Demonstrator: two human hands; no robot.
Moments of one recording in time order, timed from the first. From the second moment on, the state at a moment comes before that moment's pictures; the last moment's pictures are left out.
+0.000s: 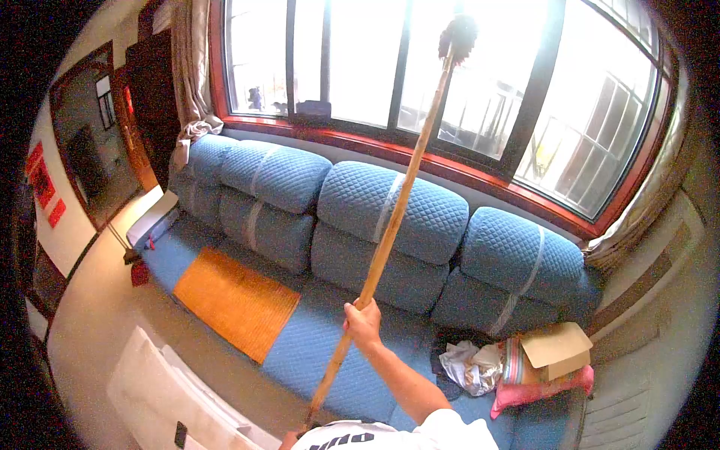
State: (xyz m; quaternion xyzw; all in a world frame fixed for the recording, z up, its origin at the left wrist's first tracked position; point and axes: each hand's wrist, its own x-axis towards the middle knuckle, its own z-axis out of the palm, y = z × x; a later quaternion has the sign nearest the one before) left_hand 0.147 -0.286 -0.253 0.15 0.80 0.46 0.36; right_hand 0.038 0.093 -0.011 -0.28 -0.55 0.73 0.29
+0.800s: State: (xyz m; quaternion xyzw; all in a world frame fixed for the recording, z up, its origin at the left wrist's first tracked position) left_hand 0.092 -0.208 -0.111 0.17 0.85 0.47 0.15; right_hand -0.040 0.130 0.124 -0.03 -0.48 0.84 0.25
